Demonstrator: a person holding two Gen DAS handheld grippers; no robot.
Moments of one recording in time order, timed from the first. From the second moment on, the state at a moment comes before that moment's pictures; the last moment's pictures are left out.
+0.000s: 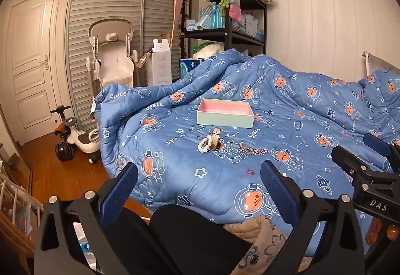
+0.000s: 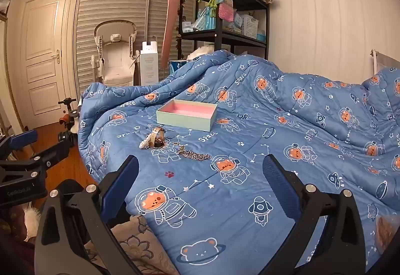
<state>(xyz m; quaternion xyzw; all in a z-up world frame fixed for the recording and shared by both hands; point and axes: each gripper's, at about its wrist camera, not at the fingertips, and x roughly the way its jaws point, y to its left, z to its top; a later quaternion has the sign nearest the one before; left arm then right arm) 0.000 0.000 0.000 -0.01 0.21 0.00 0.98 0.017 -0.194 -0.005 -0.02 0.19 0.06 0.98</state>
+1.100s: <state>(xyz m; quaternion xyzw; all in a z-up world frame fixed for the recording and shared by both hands) 0.001 0.005 -0.007 -0.01 0.22 0.00 0.98 0.015 -0.196 -0.005 -0.02 0.18 0.06 0.98</state>
